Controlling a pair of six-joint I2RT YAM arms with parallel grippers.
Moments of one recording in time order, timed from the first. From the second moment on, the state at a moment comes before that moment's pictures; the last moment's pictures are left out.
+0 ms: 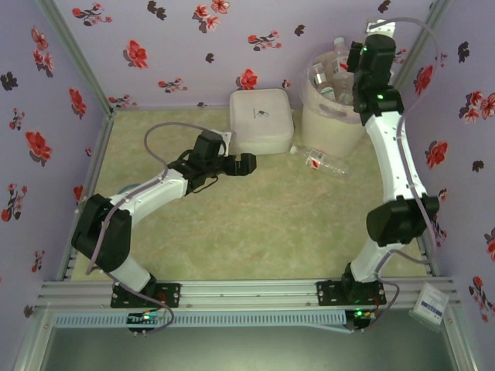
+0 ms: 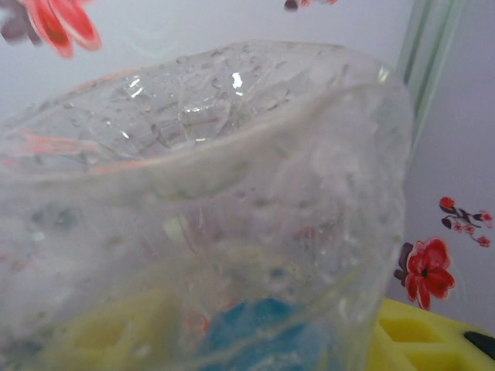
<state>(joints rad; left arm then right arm) -0.63 1.59 1.12 -0.12 0.15 -0.48 0.12 1.76 1.99 -0.34 0.39 0.01</state>
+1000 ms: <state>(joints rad) -0.63 1.53 1.11 -0.12 0.15 -0.49 0.03 2.10 2.24 -0.58 0.26 0.13</state>
